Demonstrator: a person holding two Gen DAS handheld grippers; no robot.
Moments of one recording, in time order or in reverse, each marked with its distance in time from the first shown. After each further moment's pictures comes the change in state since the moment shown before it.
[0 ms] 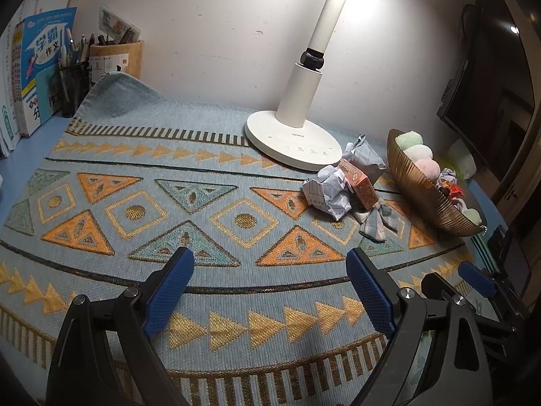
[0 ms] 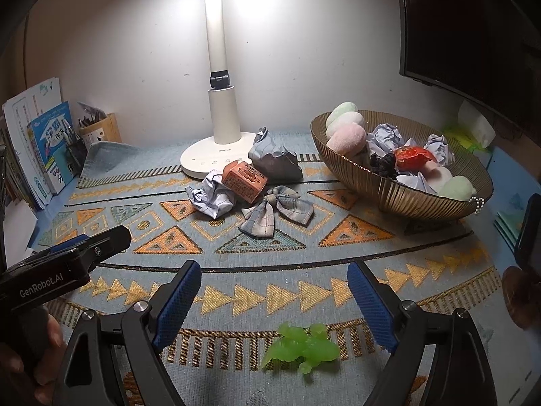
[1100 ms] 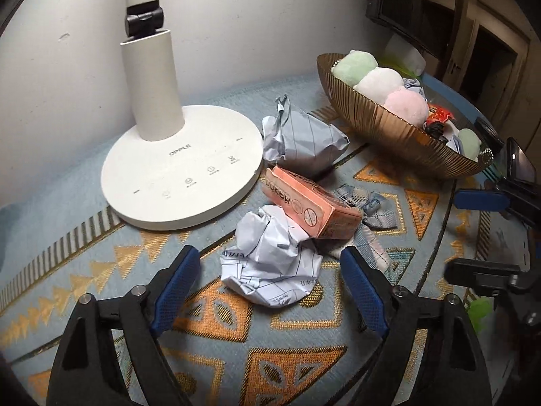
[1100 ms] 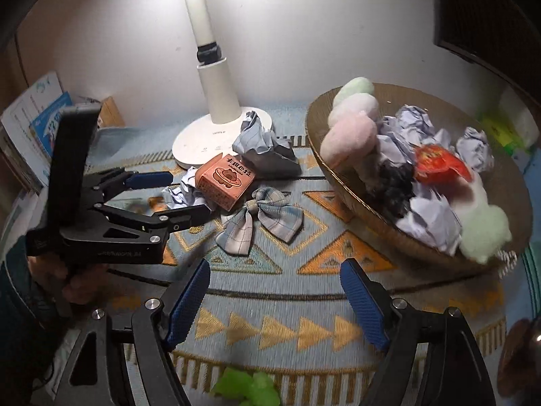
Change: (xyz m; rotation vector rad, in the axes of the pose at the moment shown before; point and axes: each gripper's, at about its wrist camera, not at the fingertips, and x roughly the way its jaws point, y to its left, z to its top) left arm 0.123 -0.070 0.069 0.527 0.248 -0.231; right arm 0.057 -0.037 0.053 -0.069 0.223 0.139
